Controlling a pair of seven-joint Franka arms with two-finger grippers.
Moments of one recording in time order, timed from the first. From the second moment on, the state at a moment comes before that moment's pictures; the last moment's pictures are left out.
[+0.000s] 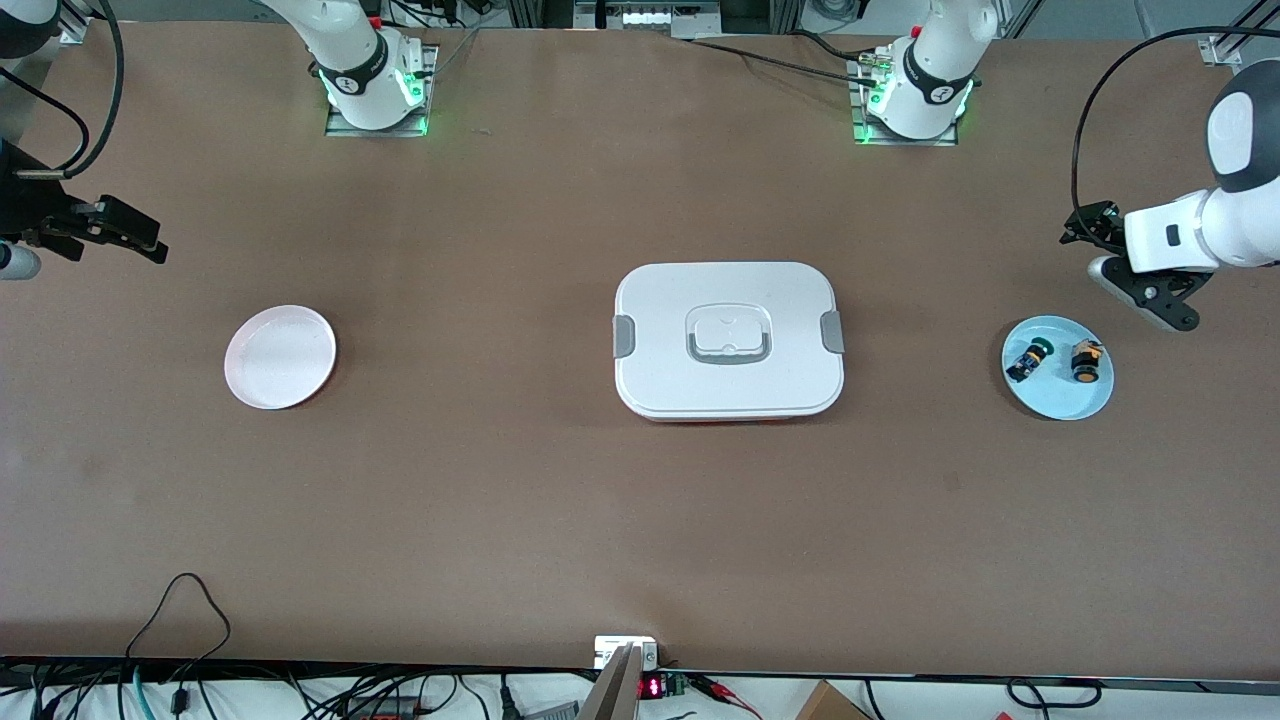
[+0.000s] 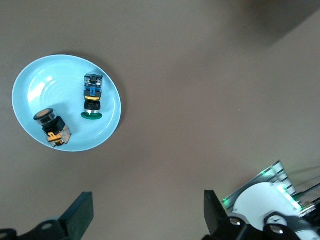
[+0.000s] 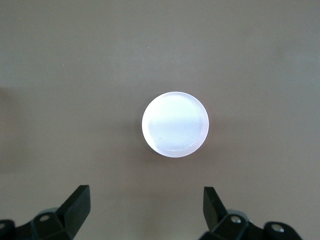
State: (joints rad) left arm 0.16 0.03 0.00 -2.02 0.07 1.73 0.84; right arm 0.12 -0.02 -0.17 -1.71 -0.01 1.67 -0.03
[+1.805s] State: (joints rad) left arm 0.46 0.39 0.00 -2.09 -0.20 2.40 2.63; right arm 0.11 -0.02 -0.18 -1.70 -0.01 1.66 -0.03
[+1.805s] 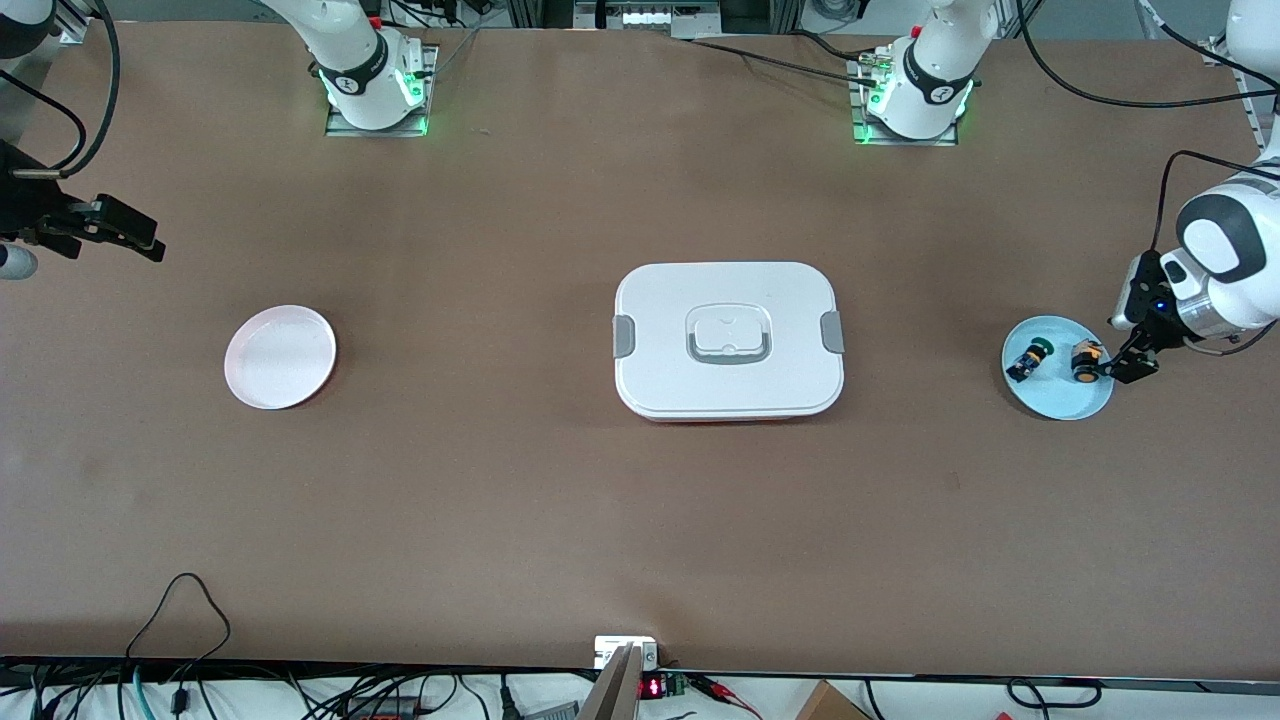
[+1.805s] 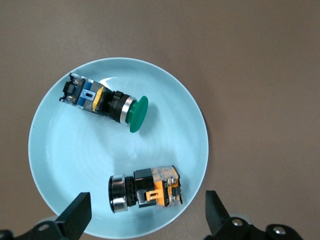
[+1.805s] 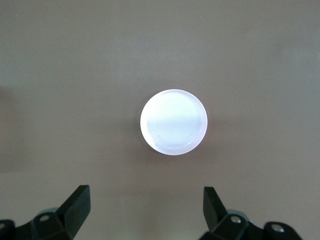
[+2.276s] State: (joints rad) left arm 0.48 0.44 0.00 -2.09 -0.28 2.43 2.72; right arm 0.11 -0.01 -0.18 -1.70 -0.01 1.66 -0.03
